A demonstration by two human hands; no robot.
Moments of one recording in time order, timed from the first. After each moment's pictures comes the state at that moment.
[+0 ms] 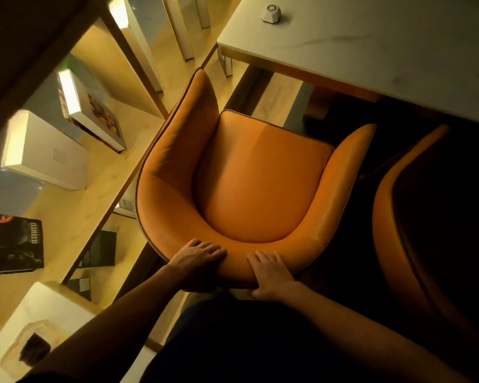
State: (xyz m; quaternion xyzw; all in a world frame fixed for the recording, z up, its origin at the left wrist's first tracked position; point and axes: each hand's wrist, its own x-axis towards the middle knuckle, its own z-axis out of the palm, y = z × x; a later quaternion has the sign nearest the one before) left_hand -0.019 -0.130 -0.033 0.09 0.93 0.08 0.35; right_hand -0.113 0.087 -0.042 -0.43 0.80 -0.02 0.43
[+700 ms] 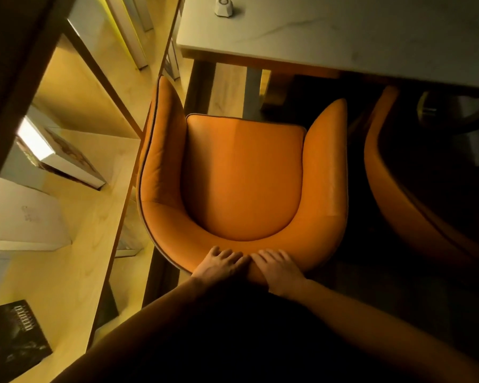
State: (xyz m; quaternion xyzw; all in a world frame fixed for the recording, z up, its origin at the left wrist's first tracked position) left_hand -0.024 -0.211 -0.067 0.29 0.90 0.04 0.32; right_hand -0.055 -0.011 -0.046 -0.33 0.86 0.02 0.40
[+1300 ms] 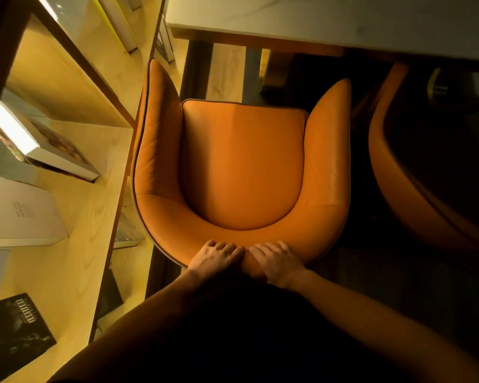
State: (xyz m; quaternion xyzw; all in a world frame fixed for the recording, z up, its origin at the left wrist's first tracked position) left_hand -0.021 -0.213 -0.074 0.27 0.92 0.05 0.29; right_hand -0.055 -0.002 -0.063 -0.35 0.85 0.02 0.39
